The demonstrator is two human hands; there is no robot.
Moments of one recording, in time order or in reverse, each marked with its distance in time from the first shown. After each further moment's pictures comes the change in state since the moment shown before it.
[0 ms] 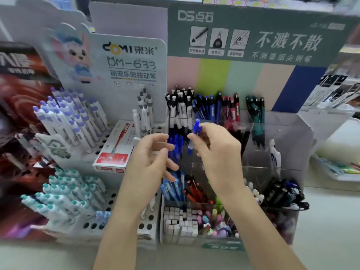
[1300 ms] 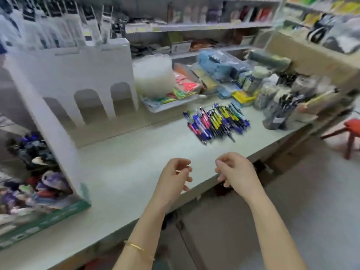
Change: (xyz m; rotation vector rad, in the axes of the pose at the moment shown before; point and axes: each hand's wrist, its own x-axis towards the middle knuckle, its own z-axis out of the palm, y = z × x) left_hand -0.206 -0.076 0.482 0.072 -0.723 -0.330; right_hand -0.271 0.230 -0.448 -0.015 0.049 1.165
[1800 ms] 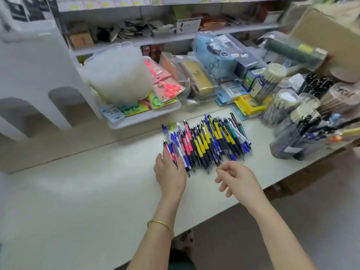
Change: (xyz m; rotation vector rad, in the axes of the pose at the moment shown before) left_hand 0.237 -0.025 0.141 0.438 0.487 -0.110; right_hand 0.208 0.066 -0.086 -0.007 -0.164 0.108
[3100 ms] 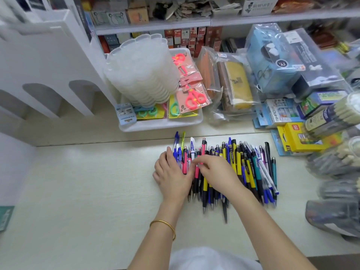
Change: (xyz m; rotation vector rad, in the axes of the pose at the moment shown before) left_hand 0.062 0.026 0.055 0.395 0.350 -0.140; right_hand 0.173 -0.041 0.026 -0.628 -0.489 -0.382
